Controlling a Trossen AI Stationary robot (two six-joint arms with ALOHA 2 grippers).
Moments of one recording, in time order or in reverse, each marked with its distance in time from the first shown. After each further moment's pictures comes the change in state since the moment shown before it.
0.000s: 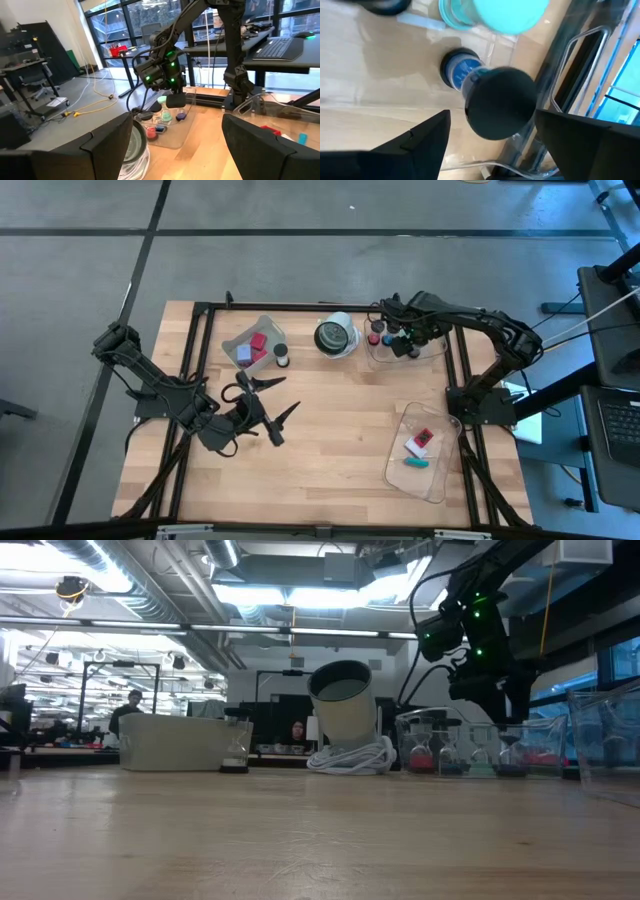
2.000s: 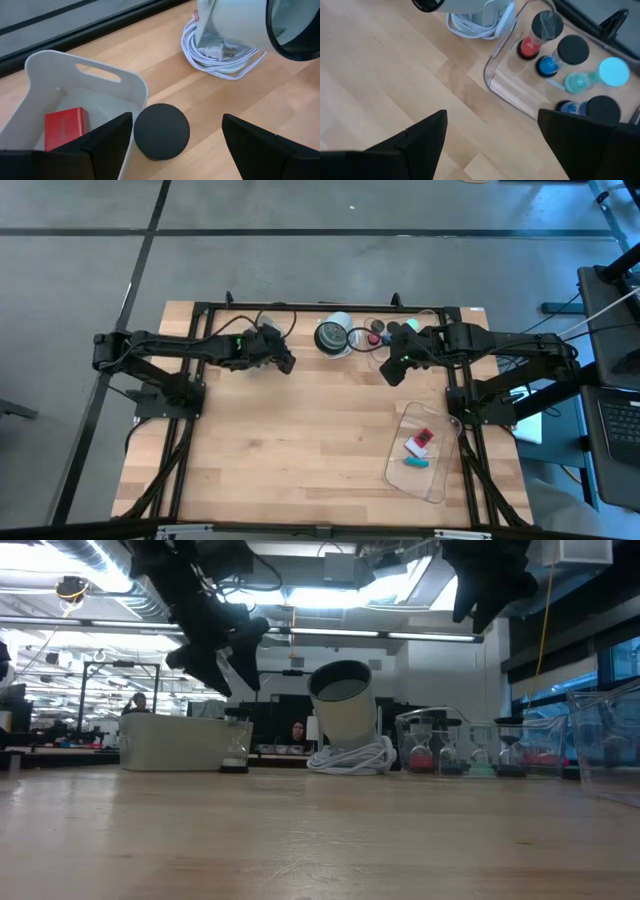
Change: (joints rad) left arm 0.834 0.012 -0.201 -0.489 0.756 -0.627; right arm 0.600 -0.336 0.153 0.082 0.048 0.149
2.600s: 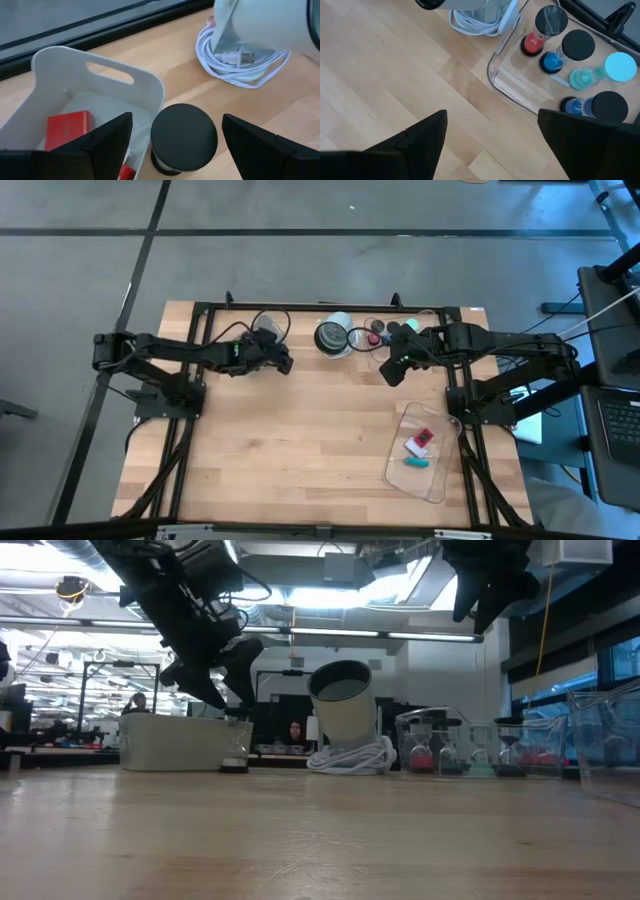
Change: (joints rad) left arm 0.002 0.000 -0.156 0.224 -0.086 0.016; right arm 0.000 0.000 0.000 0.000 -0.023 0.020
